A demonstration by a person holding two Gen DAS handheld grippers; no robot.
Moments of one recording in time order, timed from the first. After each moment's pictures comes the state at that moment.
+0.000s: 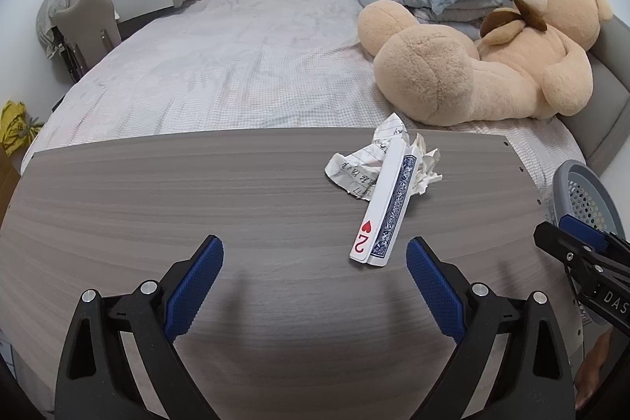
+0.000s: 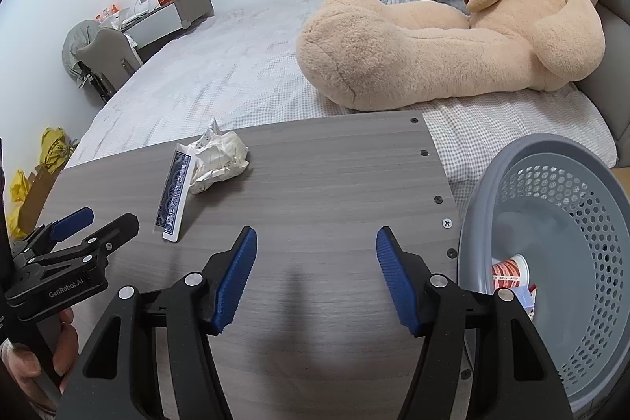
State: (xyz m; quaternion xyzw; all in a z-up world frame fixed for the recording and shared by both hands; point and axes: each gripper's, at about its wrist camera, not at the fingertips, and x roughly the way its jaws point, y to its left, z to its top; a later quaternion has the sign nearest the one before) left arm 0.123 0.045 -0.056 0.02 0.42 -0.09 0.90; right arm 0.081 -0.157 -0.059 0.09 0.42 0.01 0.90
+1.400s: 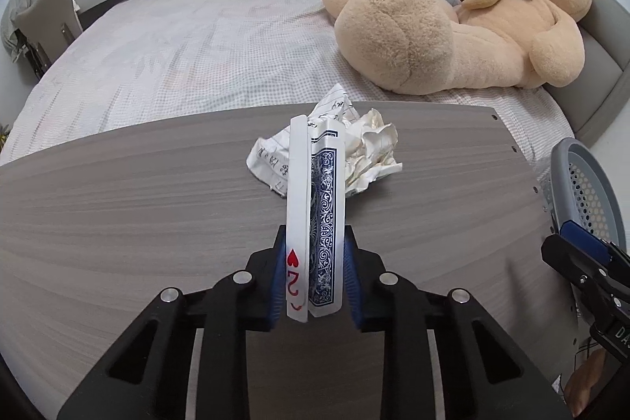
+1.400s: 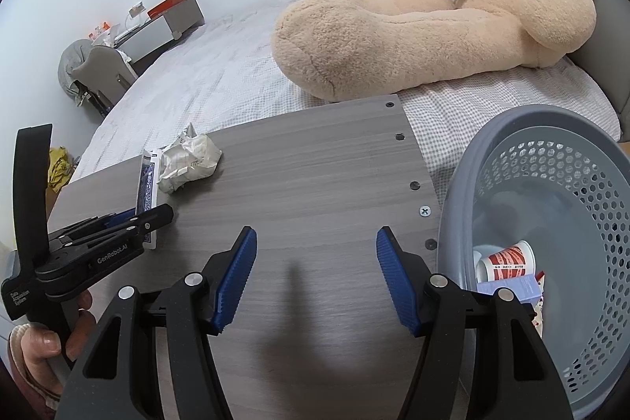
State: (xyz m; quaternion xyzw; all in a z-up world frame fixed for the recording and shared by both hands) left arm 0.153 0.002 -0.080 0.03 0.47 -0.14 0.87; right arm 0.076 -0.185 -0.071 0.12 0.42 0.01 0.90
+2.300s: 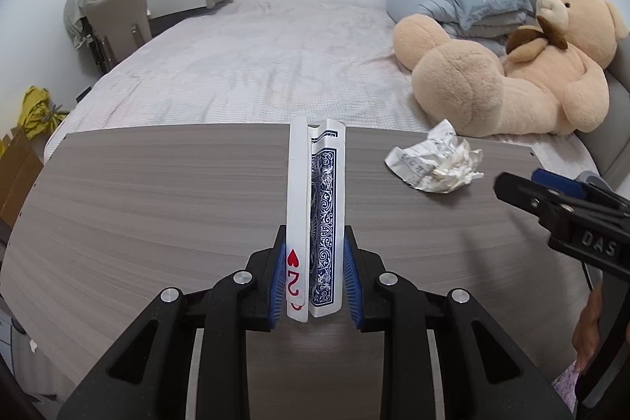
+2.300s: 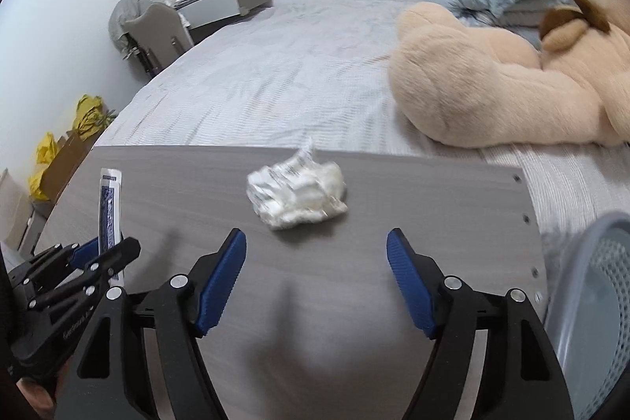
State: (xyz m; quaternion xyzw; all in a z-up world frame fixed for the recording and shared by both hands) left arm 0.105 0.097 -0.051 0.00 0.41 -0.05 0.91; right arm 0.136 -0.086 -0.051 0.03 0.41 0.10 0.90
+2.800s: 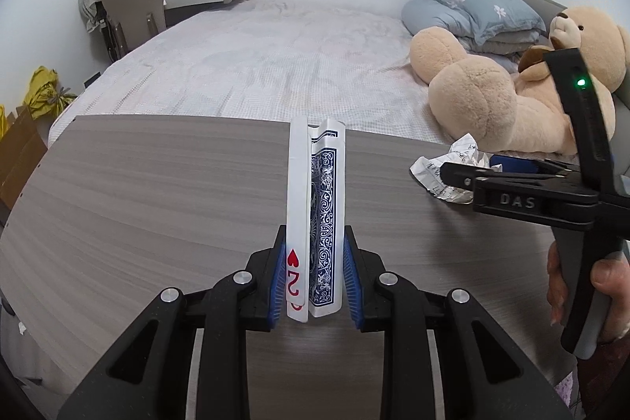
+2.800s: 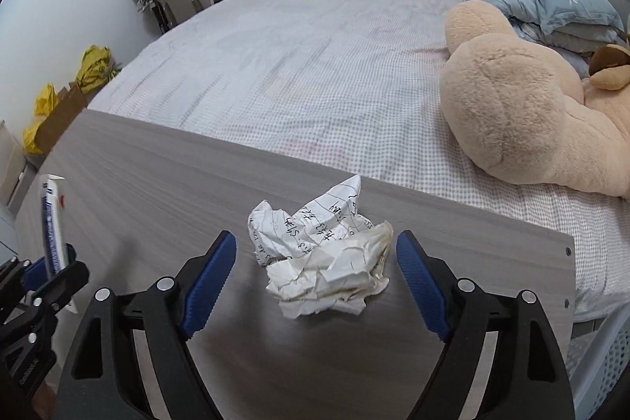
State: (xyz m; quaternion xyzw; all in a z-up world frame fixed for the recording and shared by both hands) left arm 0.106 0.121 -0.055 -0.03 0.40 -0.04 0.91; right arm 0.210 -0.047 -0.078 -0.04 0.46 0.13 0.88
